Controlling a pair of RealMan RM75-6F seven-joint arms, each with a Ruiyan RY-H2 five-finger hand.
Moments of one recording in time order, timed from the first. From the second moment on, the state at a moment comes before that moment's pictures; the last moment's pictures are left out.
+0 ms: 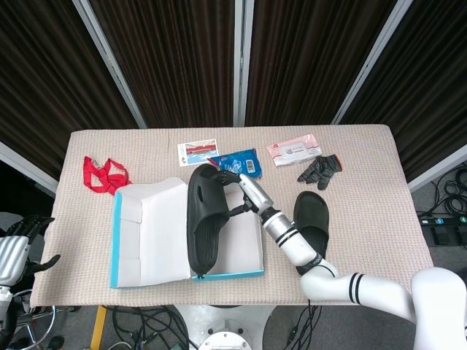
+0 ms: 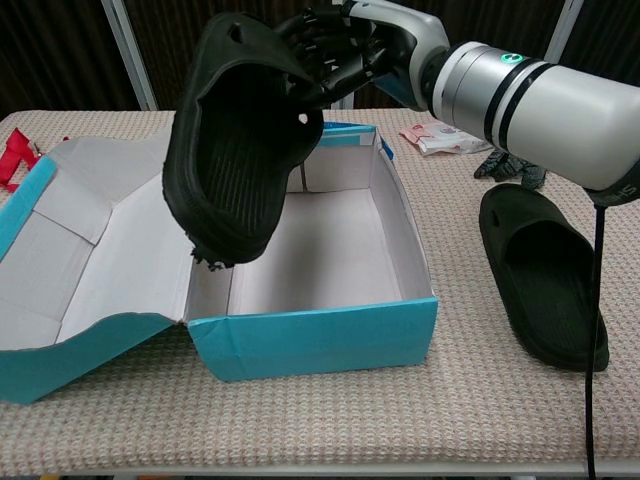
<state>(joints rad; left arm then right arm) -0.11 -1.17 -0.01 -1.37 1.51 1.43 -0.28 0.91 -1.67 0.36 -1.42 -1.15 0.84 0.58</state>
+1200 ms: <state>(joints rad) -0.11 -1.18 -0.01 -1.30 1.51 1.43 -0.31 1.06 -1.87 0.32 -1.00 -1.34 0.65 0.90</state>
